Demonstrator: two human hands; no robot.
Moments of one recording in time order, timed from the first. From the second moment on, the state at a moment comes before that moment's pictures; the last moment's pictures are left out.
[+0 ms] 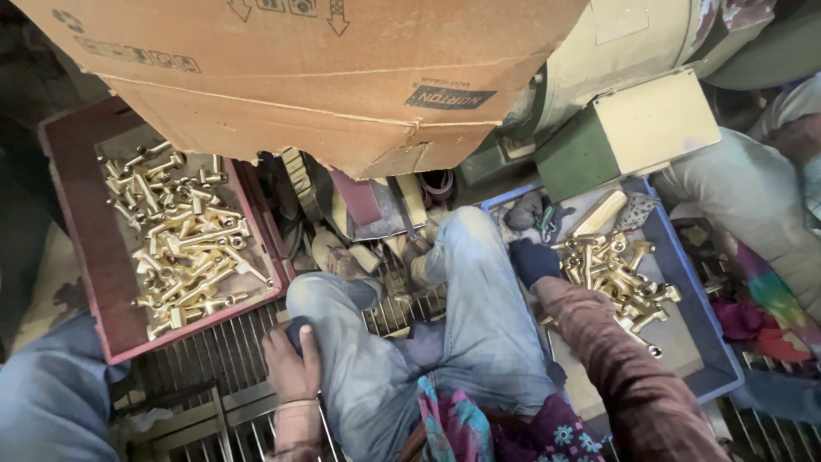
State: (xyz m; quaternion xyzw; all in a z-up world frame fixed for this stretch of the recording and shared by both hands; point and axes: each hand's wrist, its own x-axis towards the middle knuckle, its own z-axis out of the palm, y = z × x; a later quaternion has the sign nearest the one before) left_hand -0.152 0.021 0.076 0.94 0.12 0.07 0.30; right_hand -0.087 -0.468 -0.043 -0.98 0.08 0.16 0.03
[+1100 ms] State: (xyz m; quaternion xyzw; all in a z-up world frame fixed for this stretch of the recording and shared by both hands) left_hand -0.002 -0.074 -0.014 0.55 0.17 -0.10 0.81; right_hand 0.000 -0.337 0.106 -0.74 0.02 0.10 0.66
